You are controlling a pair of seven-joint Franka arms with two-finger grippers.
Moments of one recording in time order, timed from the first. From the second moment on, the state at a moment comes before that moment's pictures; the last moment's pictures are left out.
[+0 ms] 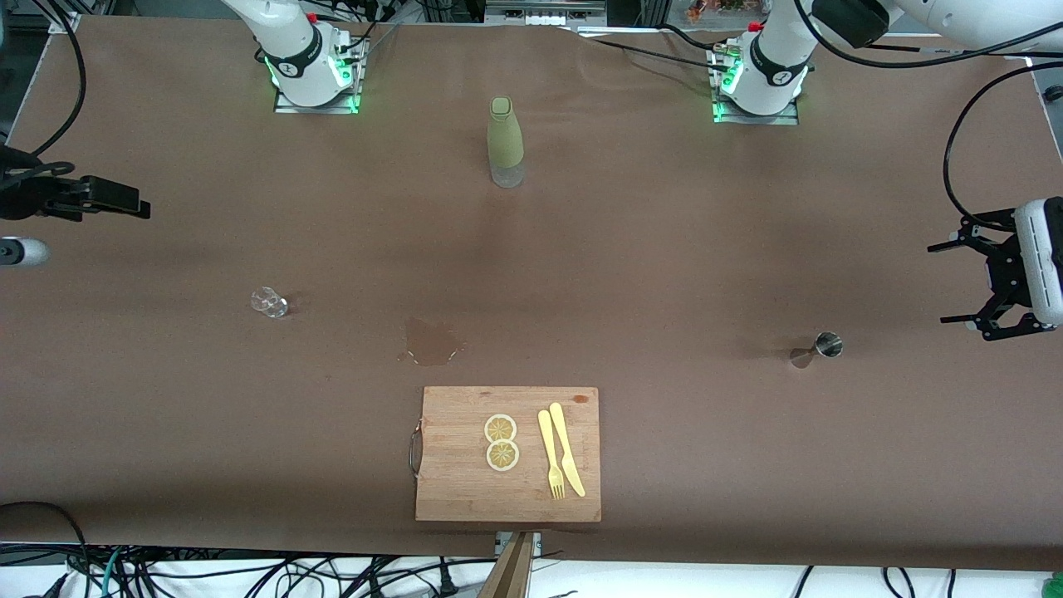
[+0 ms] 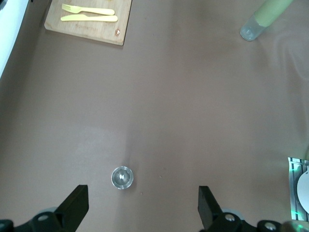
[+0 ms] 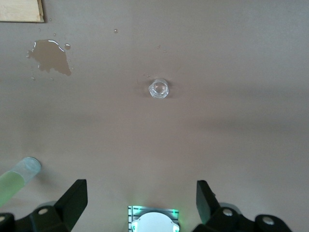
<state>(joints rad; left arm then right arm) -0.55 0.83 1.41 -1.12 -1.12 1.06 1.88 0.02 0.23 -0.05 -1.32 0.04 1.32 -0.06</state>
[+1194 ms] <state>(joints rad) -0.31 0.26 0.36 -1.16 -0.11 1.25 0.91 0.09 0.14 -0.06 -1.35 -0.03 1.36 -0.03</state>
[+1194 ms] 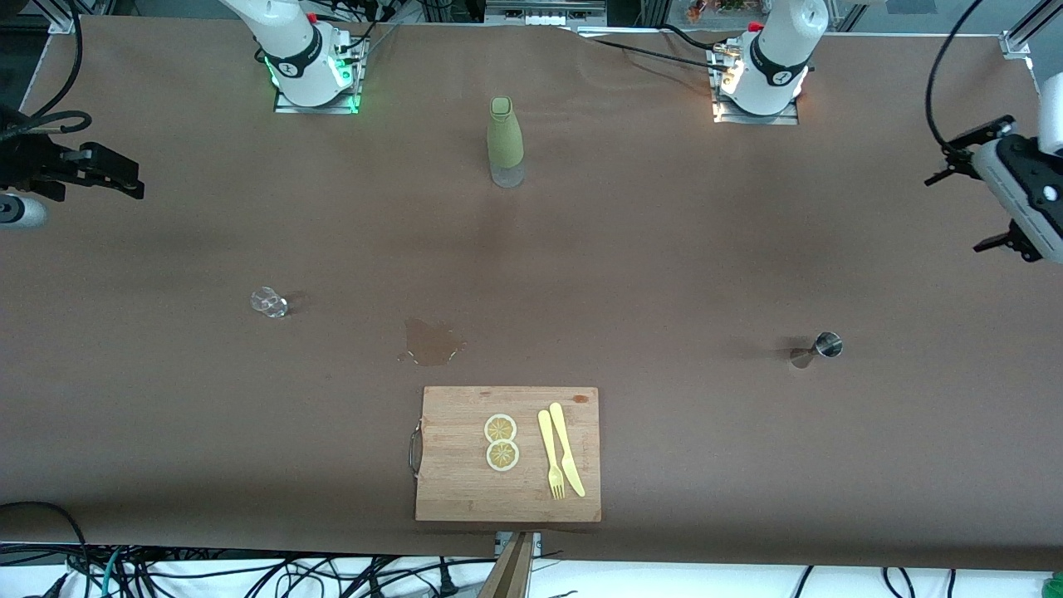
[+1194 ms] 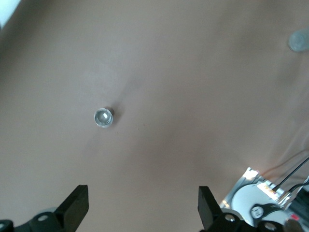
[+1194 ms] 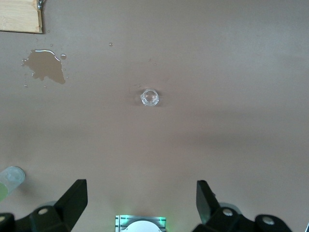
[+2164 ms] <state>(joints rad) -0.19 0.04 0.15 -1.61 0.03 1.59 0.15 0.08 0.15 -0.07 -1.35 -0.04 1.37 -0.03</state>
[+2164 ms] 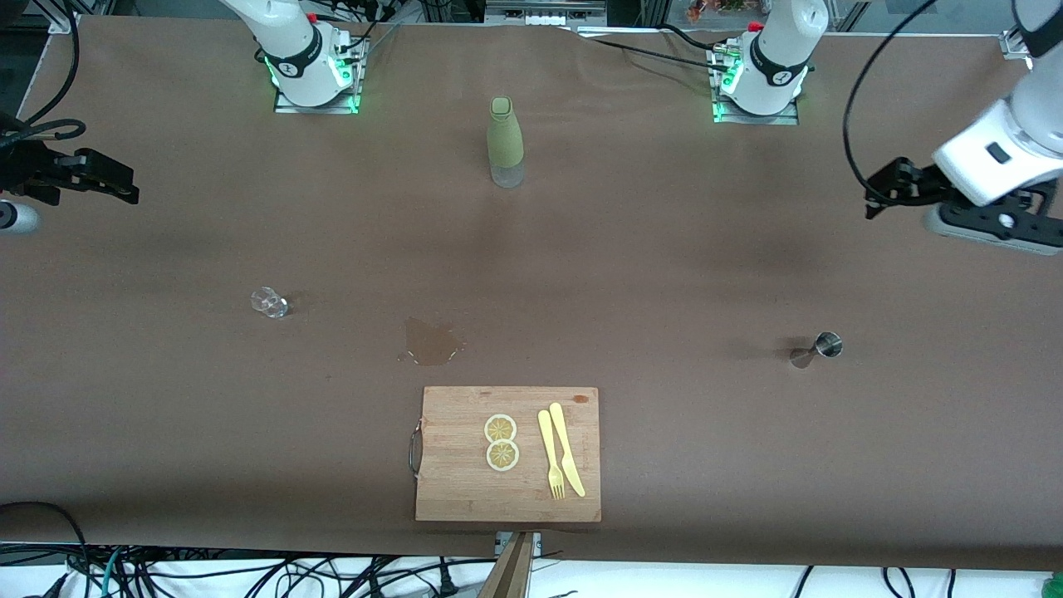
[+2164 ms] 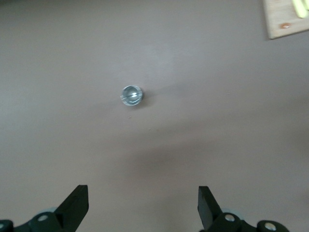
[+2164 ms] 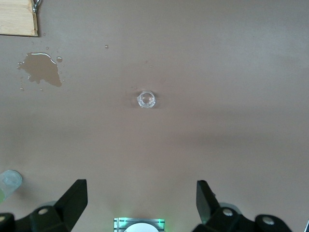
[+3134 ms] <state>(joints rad) -0.15 0.00 0.15 -1.60 0.03 1.61 0.03 0.09 0.15 -0.06 -1.35 -0.04 1.38 -0.03</state>
